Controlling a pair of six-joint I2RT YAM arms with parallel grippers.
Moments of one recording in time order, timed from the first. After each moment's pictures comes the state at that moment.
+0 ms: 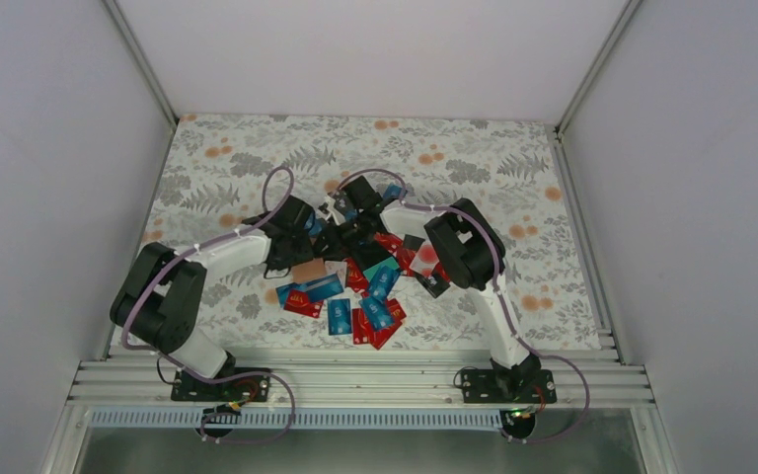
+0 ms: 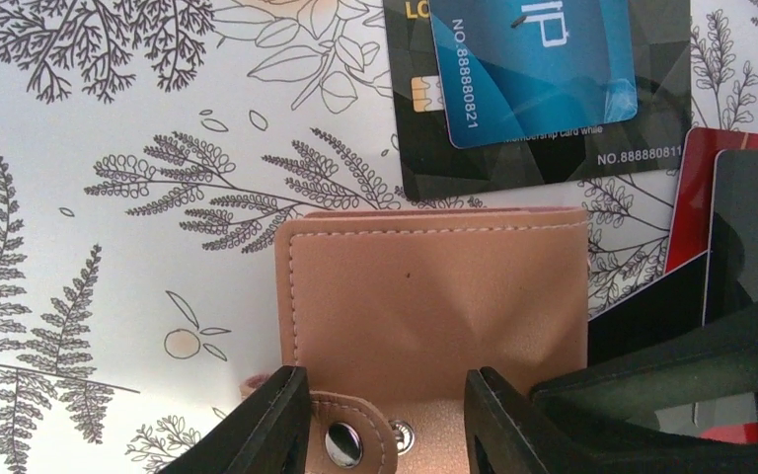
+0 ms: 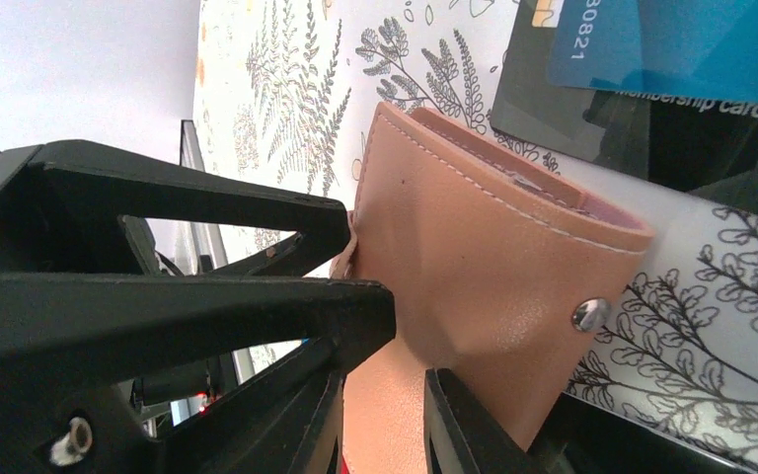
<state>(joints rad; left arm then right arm) -0.48 1.57 0.84 -0.48 -0.10 -0.79 0.70 2.31 1.55 -0.25 -0.97 0.43</state>
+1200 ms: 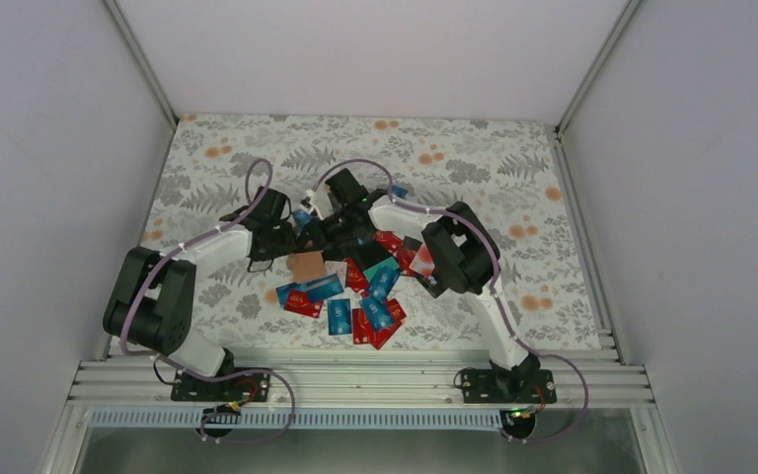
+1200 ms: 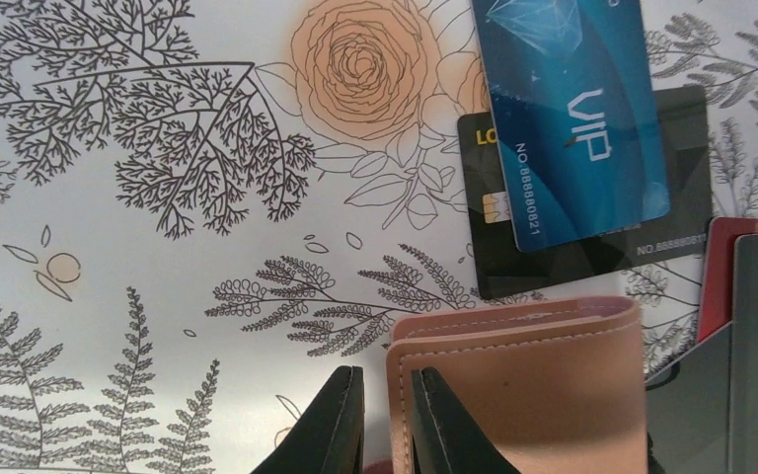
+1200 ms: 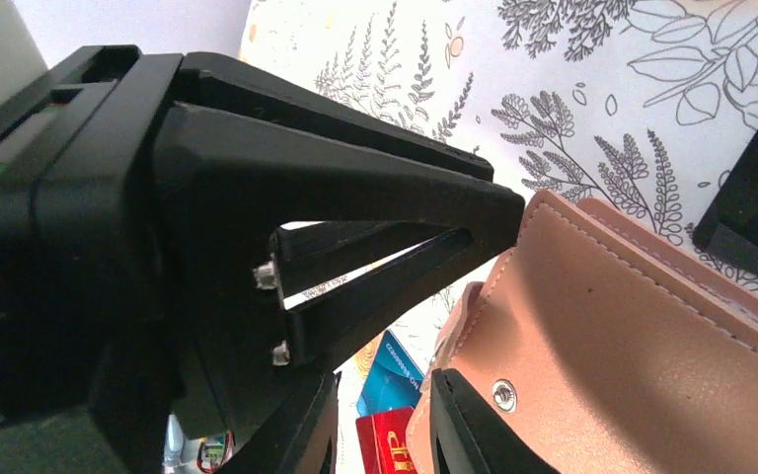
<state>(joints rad) -0.32 1.53 0.83 -0.43 -0.02 -0.62 0.76 2.31 1.69 -0.33 -0.94 0.40</state>
